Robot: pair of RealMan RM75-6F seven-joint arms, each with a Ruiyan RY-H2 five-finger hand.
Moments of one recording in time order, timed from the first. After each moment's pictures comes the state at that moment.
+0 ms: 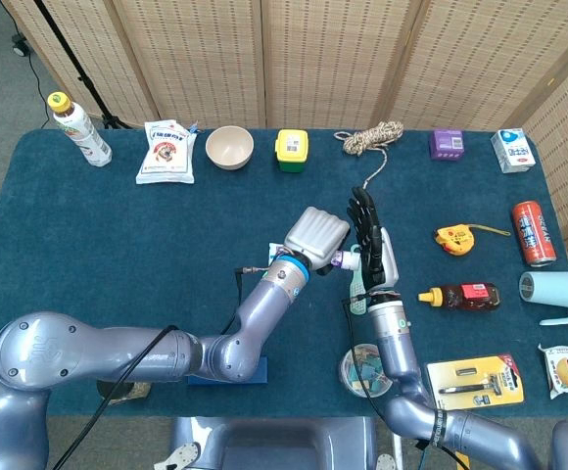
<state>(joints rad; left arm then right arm) -1.65 -1.57 -0.32 -1.50 0.05 0.90 0.83 0.56 -1.77 0.51 -1.51 -1.19 1.13 0.90</state>
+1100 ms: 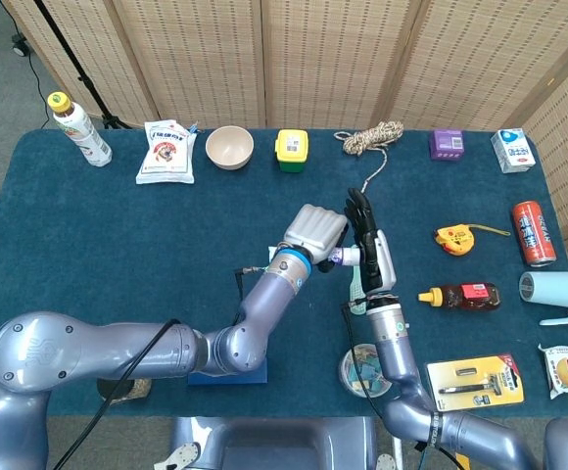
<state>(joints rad) -1.69 -1.54 -0.35 -1.47 -0.13 0.85 0.85 0.57 -1.79 0.47 -1.46 -1.27 1.17 0.94</state>
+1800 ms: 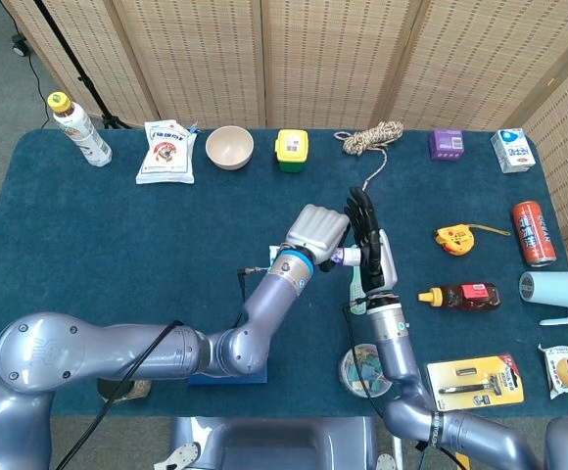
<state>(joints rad) -1.70 -1.56 -0.36 -1.46 -0.09 0.86 0.82 0.57 -1.79 0.46 -1.47 -1.27 1.17 1.00</state>
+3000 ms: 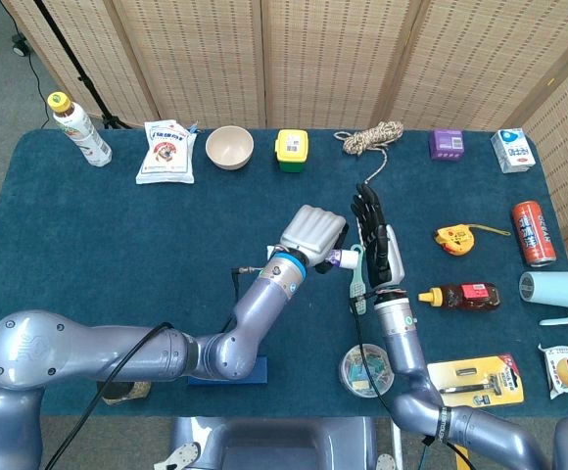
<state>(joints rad) -1.63 -1.53 -0.35 -1.54 0.02 0.91 0.78 0.57 -1.74 0.48 -1.45 -1.25 1.14 1.01</state>
